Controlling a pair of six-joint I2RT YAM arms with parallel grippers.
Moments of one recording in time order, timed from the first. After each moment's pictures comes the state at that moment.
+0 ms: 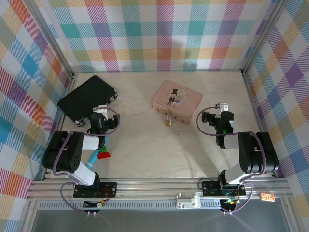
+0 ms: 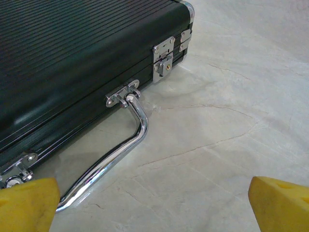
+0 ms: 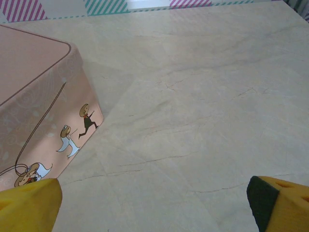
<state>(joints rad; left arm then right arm) -0.08 1.57 0.40 0.72 -0.10 -0.08 0.02 1.52 0.38 0.73 0.01 0.06</state>
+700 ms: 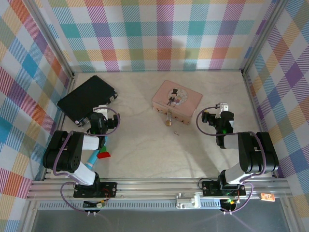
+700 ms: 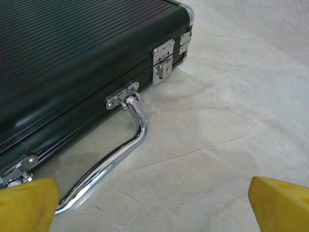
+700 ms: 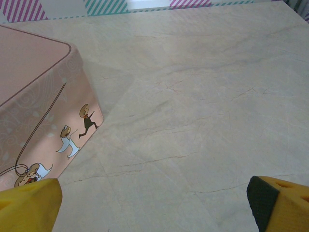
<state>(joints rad) -0.08 1.57 0.40 0.72 -0.10 -0.08 0.02 1.52 0.38 0.73 0.01 0.06</state>
